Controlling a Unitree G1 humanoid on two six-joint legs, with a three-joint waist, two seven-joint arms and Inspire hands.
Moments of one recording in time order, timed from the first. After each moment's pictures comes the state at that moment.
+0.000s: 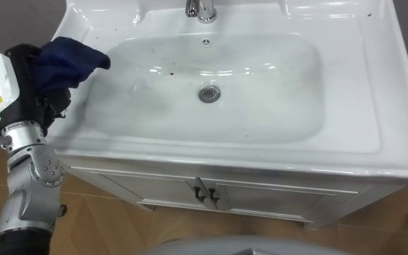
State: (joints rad) left arm 0.11 0.38 0.14 0.21 0.77 0.02 0.52; right arm 0.13 -0.35 -0.02 1.37 0.03 0.11 0.10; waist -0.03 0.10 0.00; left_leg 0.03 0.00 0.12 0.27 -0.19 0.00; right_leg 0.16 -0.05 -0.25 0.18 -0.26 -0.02
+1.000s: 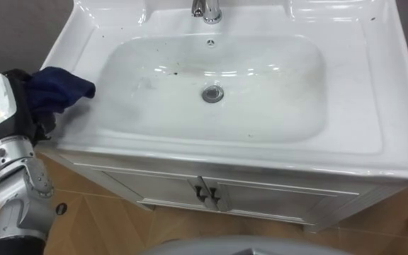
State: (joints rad) left arm 0.15 0.40 0.16 0.27 0.86 0.13 0.47; right arm 0.14 -0.35 -0.02 1.35 -0.01 0.14 0.15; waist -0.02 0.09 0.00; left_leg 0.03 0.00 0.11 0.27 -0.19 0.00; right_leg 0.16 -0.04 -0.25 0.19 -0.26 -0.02
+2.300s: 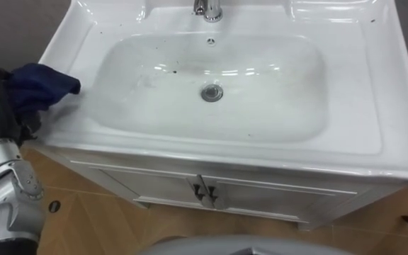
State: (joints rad) left arm 0.14 0.40 0.23 0.27 0.87 0.09 0.52; right arm 0.19 -0.35 -0.06 1.28 -0.03 0.13 0.12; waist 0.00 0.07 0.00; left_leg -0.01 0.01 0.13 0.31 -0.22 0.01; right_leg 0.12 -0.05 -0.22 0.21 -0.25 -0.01
